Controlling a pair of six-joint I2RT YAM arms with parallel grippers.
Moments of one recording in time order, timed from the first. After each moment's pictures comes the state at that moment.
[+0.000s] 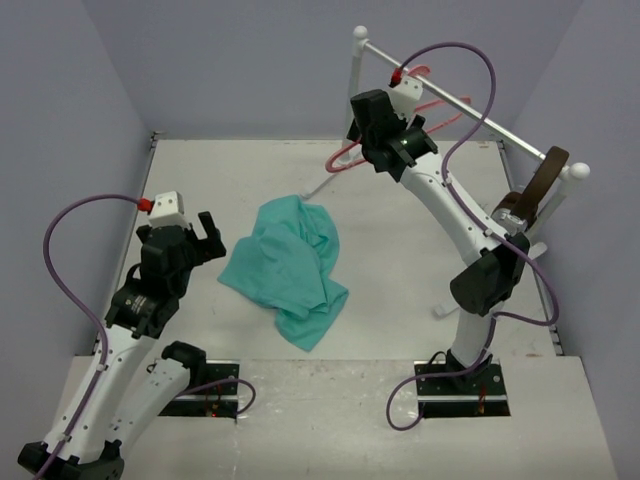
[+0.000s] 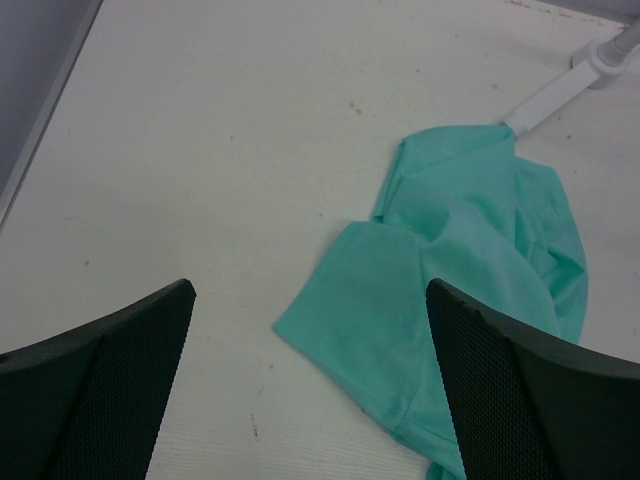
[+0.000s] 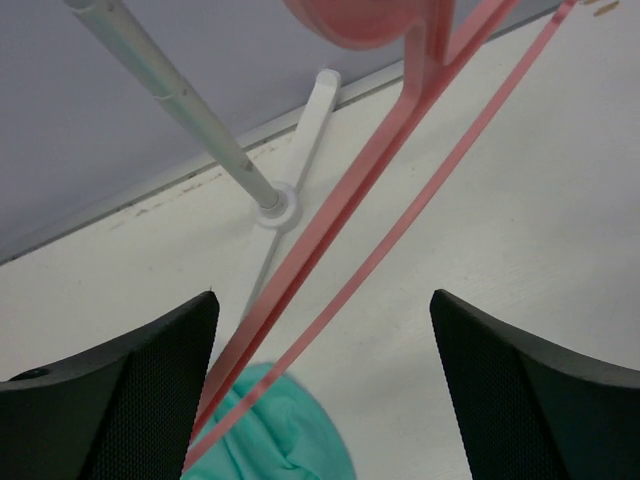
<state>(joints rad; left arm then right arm) -0.33 0.65 0.80 -0.59 -0.42 -0.36 0.57 1.87 2.04 -0.77 0.73 0.67</state>
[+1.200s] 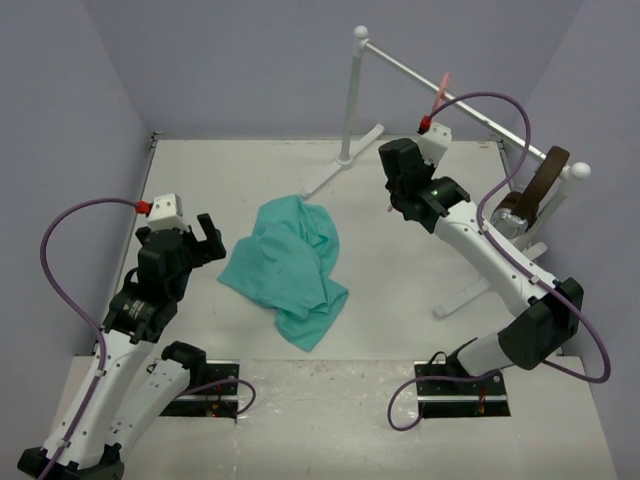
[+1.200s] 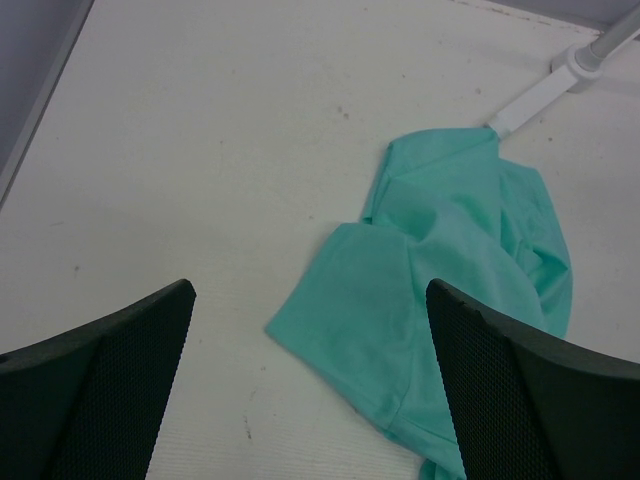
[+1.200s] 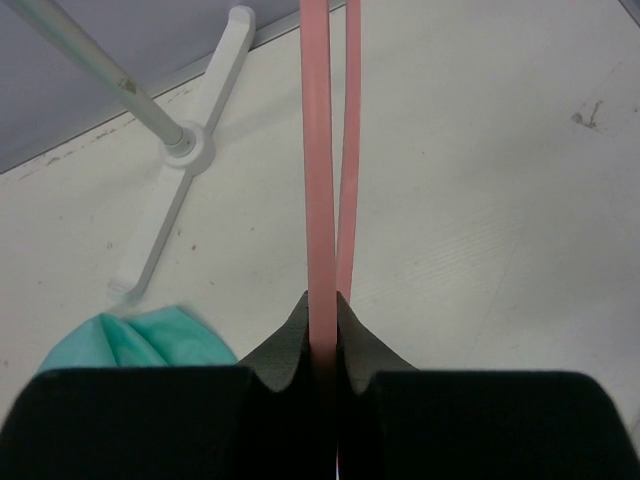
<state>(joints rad) -0.33 0.62 0.79 -0.58 -0.39 -0.36 0.57 1.48 1.45 -0.63 0.75 0.70</state>
